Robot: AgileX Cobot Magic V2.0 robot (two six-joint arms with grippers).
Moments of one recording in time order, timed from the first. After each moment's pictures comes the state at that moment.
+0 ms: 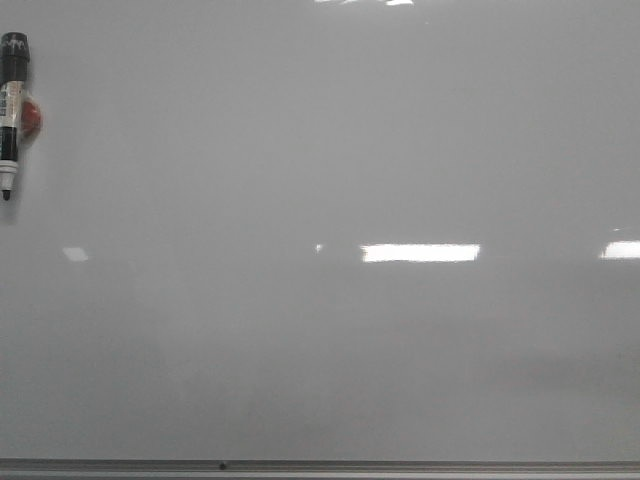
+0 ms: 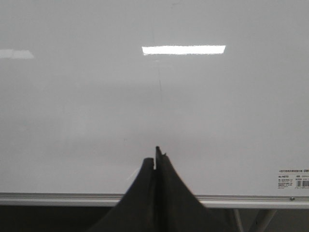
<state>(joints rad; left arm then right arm) -0.01 -0.01 0.01 -0.05 0.33 0.08 -0.02 -0.02 0.02 0.05 0.37 0.02</state>
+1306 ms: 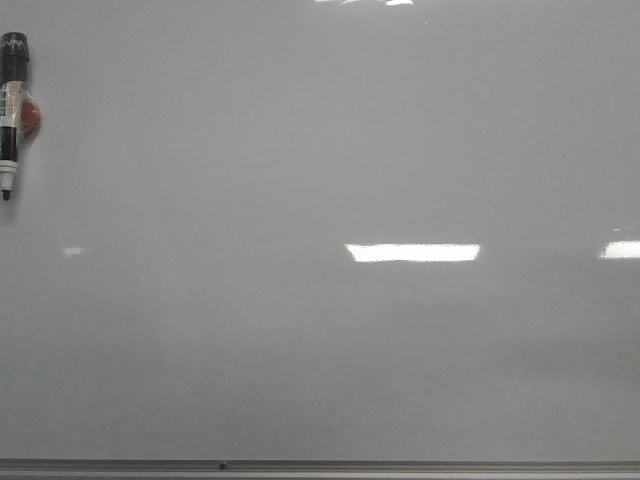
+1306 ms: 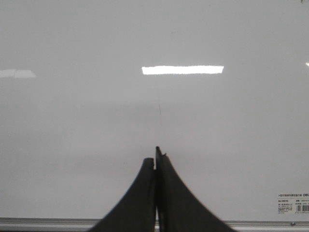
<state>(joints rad) -0.01 -0.01 0.01 -0.02 0.13 0.08 -0.02 -0.02 0.03 0.05 0.27 0.02</state>
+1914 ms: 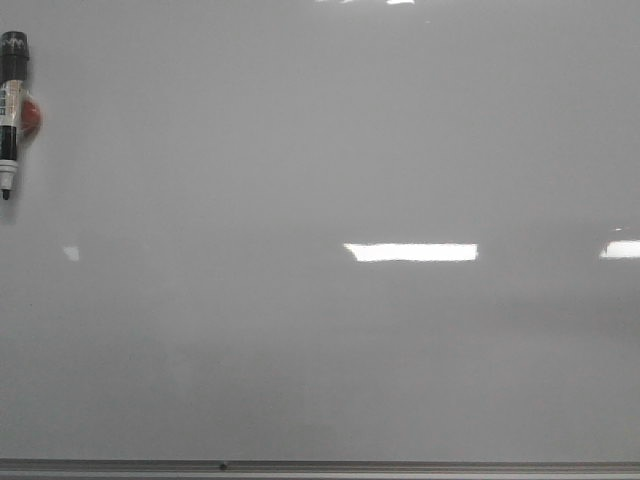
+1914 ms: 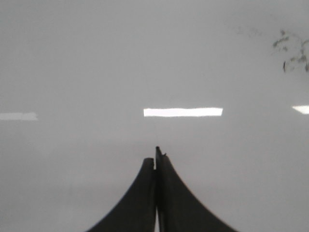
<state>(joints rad) -0.01 -0.01 -0.07 -0.02 0.06 0.08 -0.02 -0.02 -0.06 0.05 0.18 0.02</state>
